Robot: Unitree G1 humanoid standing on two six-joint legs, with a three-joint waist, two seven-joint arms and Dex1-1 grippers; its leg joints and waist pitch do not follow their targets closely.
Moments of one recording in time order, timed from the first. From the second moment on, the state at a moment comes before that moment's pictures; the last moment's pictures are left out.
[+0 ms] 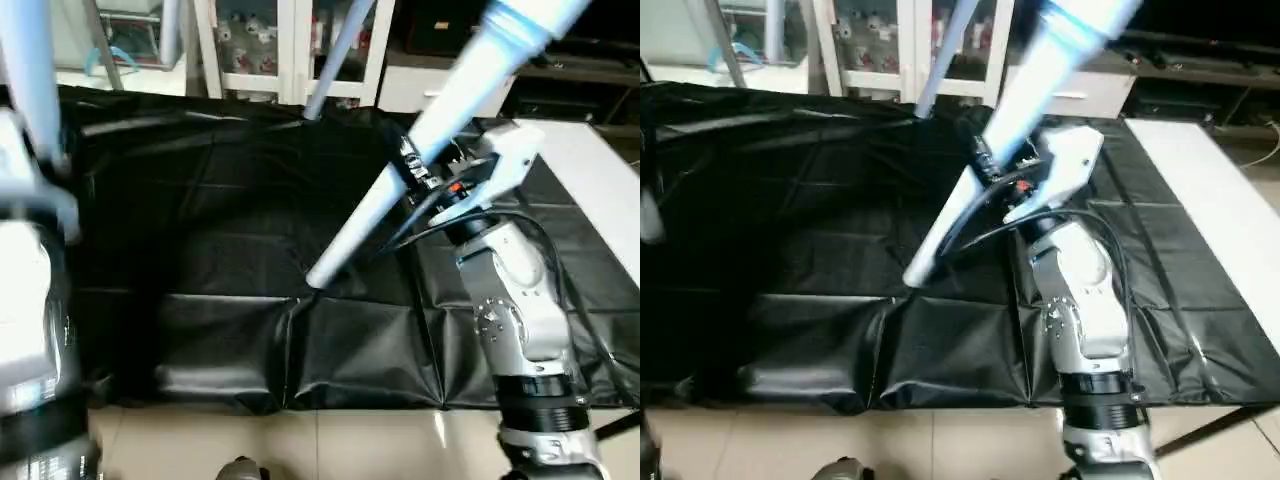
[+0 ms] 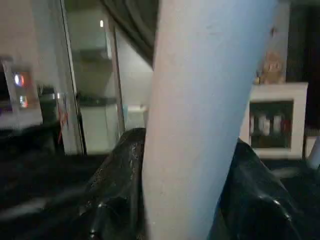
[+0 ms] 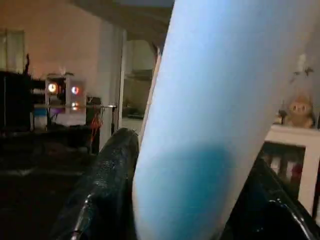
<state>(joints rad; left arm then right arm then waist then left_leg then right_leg) -0.28 0.27 0.48 -0.11 -0.05 0.12 -0.19 -0.47 -0.11 -0.01 -0.05 0.31 0.07 0.41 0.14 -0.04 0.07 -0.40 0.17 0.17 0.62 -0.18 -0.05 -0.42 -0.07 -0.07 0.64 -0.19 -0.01</state>
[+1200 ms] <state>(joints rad) -0.01 0.29 0.44 -0.18 -0.20 -0.06 -0.29 -0.18 -0.13 0.11 -0.37 0.12 0.23 0.20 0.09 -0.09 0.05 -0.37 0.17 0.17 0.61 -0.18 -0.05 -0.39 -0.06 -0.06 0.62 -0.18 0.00</state>
